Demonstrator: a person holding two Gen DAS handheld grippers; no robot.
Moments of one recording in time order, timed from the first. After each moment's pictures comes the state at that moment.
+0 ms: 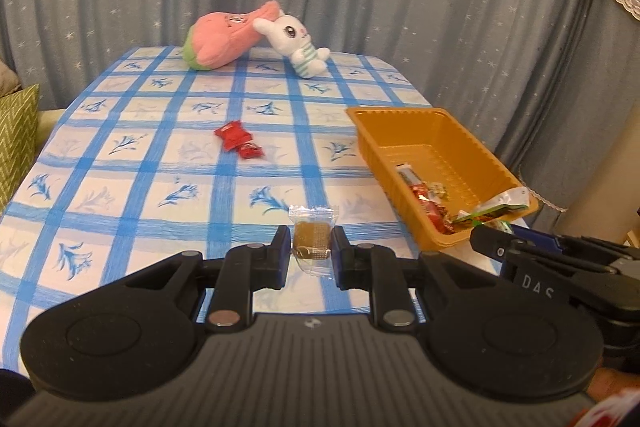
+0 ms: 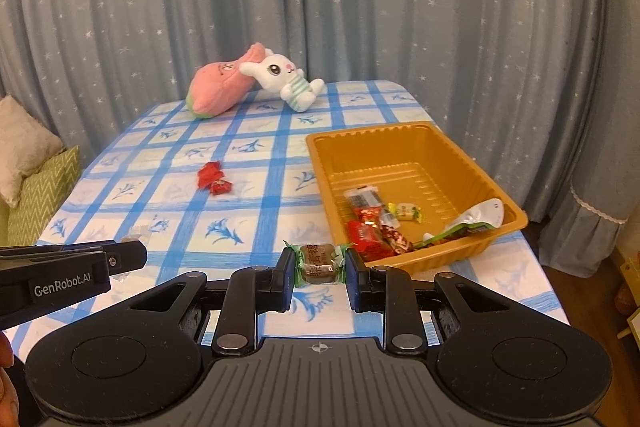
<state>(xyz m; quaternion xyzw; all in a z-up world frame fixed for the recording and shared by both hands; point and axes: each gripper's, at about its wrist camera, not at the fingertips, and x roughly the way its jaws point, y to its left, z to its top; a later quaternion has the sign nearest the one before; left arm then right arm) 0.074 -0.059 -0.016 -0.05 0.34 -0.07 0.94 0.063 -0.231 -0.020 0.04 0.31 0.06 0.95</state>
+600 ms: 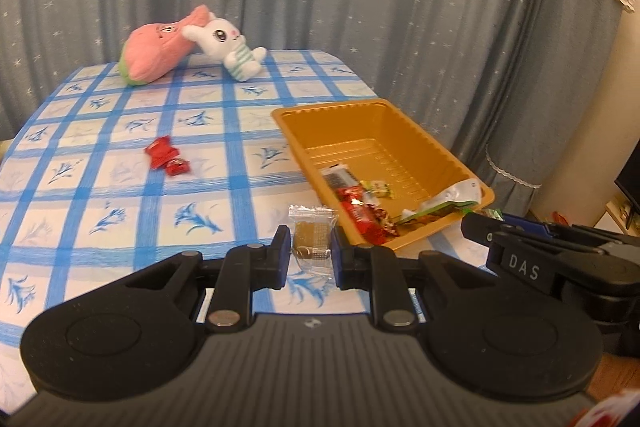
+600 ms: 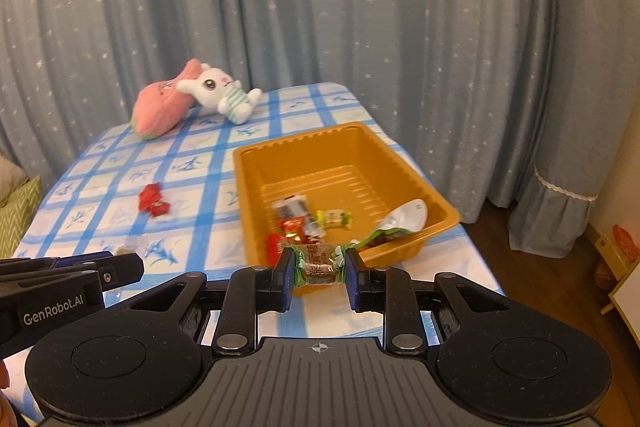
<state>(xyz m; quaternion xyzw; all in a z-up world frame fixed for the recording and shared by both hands) 0.094 -0.127 -0.016 -0.01 0.34 -0.13 0.93 0.074 -0.295 -0.019 0.07 0.31 0.00 0.95</state>
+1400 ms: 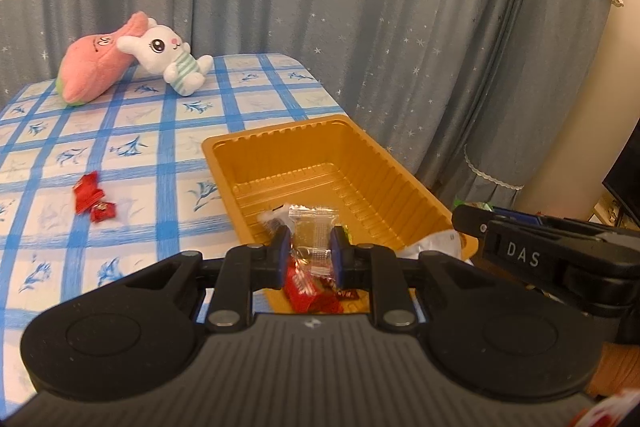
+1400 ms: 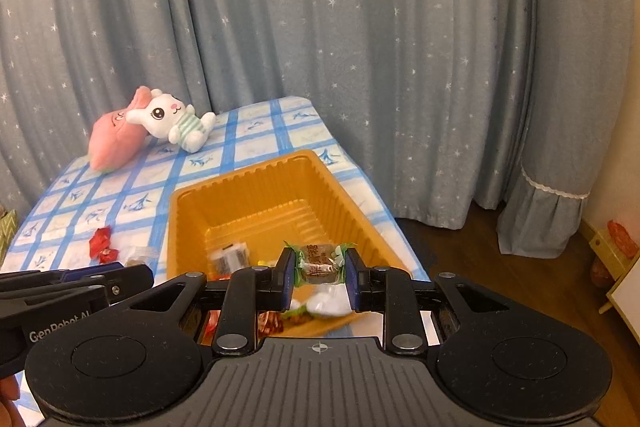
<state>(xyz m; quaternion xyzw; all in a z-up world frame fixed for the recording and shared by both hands) 0.178 -0.192 -0.026 -0.01 0.35 -0.17 0.92 0.145 -0.361 -0.017 0.10 0.31 -0.02 0.95</state>
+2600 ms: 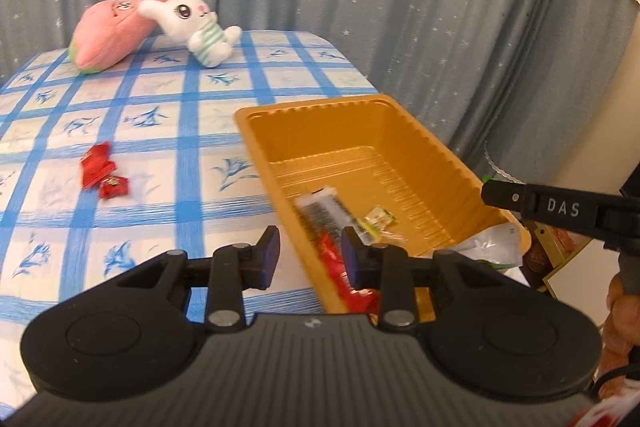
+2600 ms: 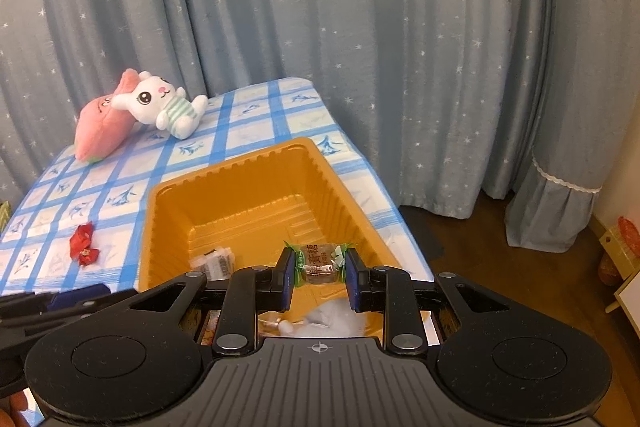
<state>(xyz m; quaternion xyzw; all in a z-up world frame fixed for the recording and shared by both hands) 0.203 -0.160 -0.061 -0.03 0.37 -0.14 0.92 0.193 -0.366 -0.041 0.10 0.33 0.00 0.94</state>
